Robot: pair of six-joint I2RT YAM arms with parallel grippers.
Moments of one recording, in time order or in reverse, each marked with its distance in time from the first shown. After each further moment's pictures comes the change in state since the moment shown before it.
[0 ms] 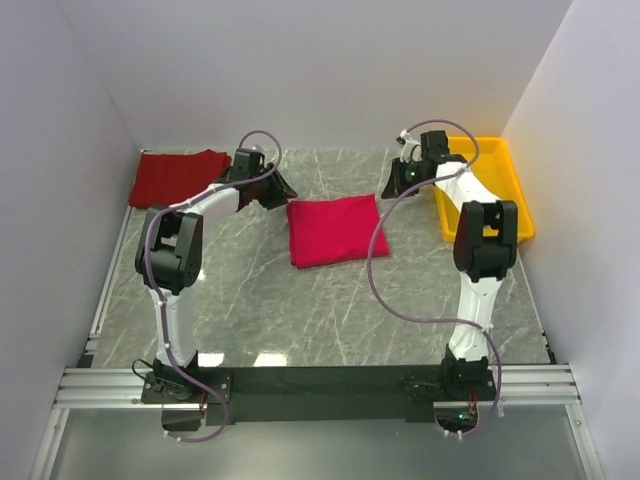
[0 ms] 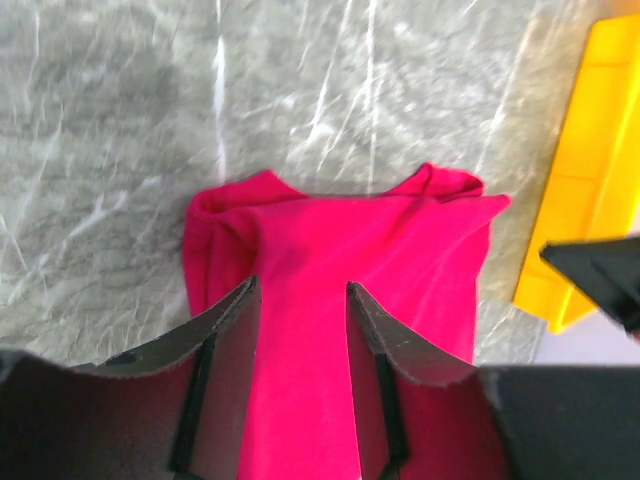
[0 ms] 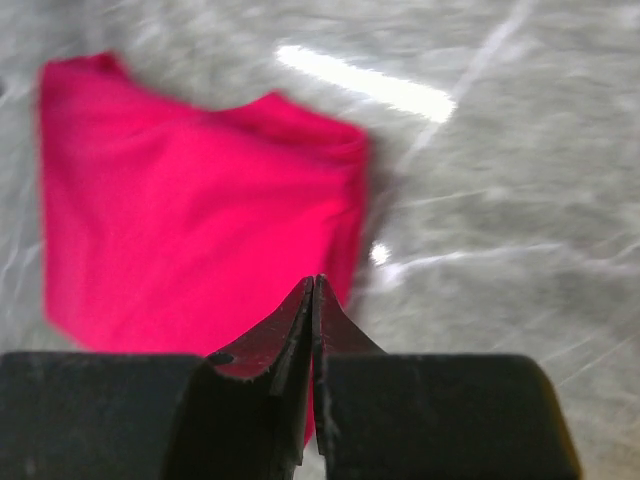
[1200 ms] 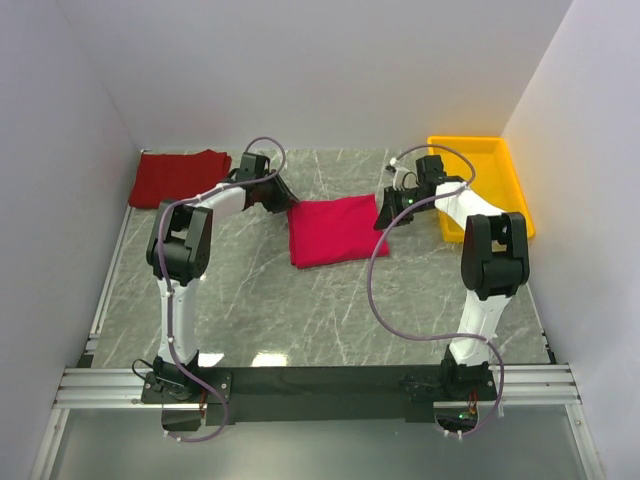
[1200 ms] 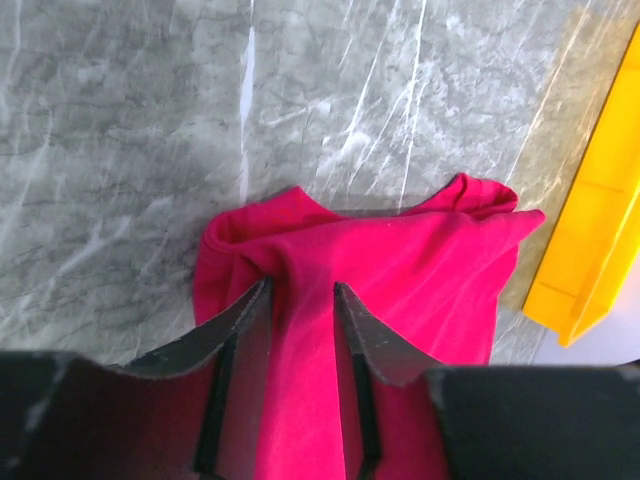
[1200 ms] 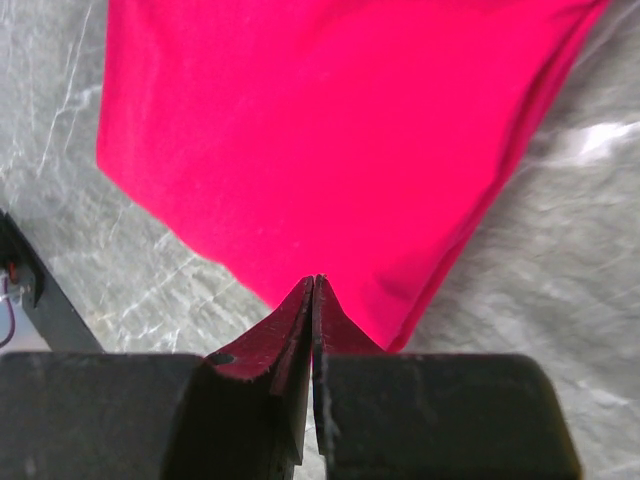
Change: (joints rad) left arm -0.004 0.104 0.074 -0.025 0.025 -0.034; right arm 0.036 -0.219 -0.348 -0.013 -0.185 -0.130
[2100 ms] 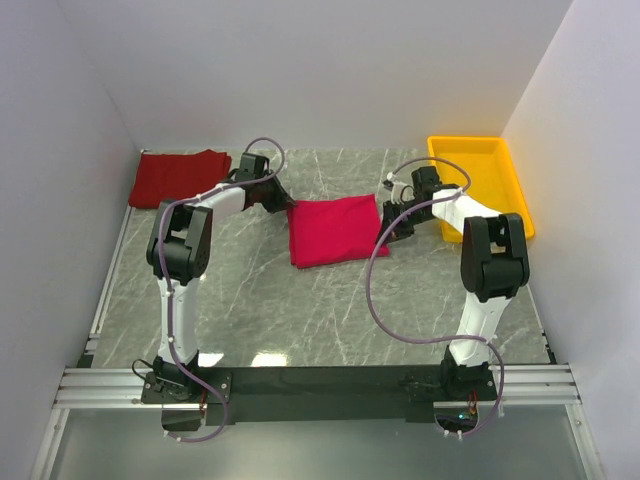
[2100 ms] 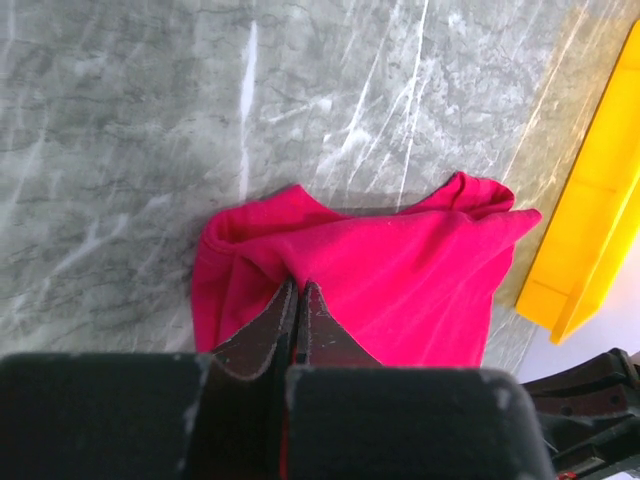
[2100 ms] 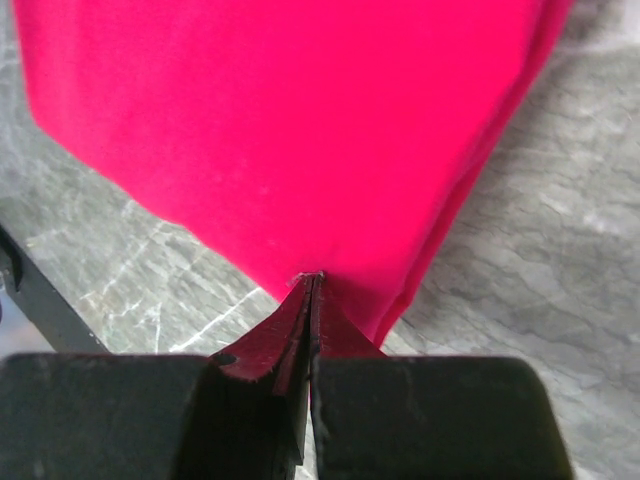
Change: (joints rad) left arm 0.007 0.008 -0.001 0.005 0.018 -0.018; right arm 0.021 -0.020 -0.094 -0.035 0.070 -0.006
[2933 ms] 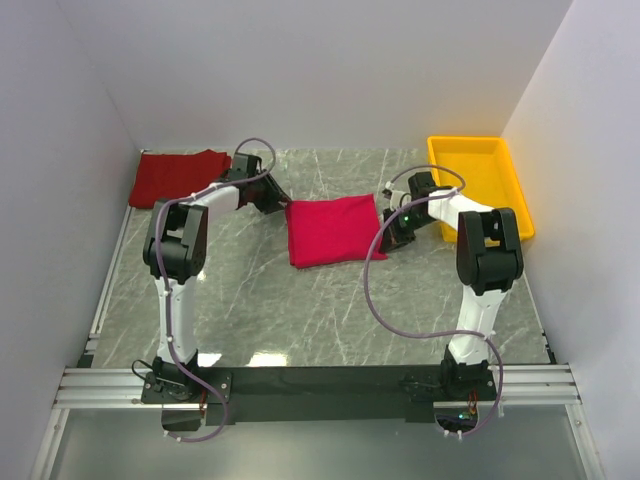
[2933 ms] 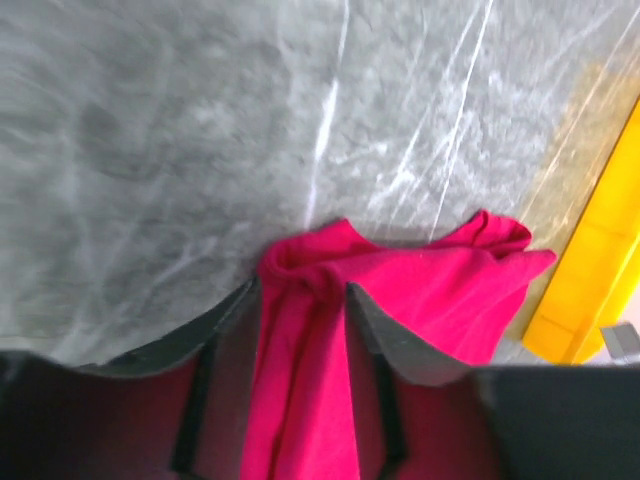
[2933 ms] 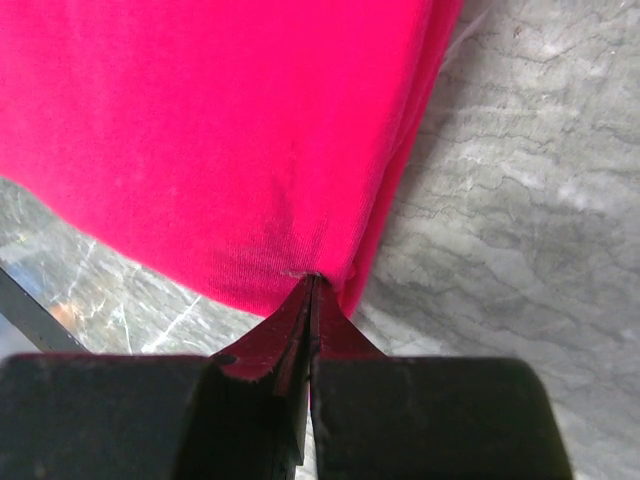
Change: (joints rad) left arm 0.037 0.000 -0.007 -0.016 -0.037 -0.013; right arm 0.002 0.074 0.013 -0.050 0.083 0.001
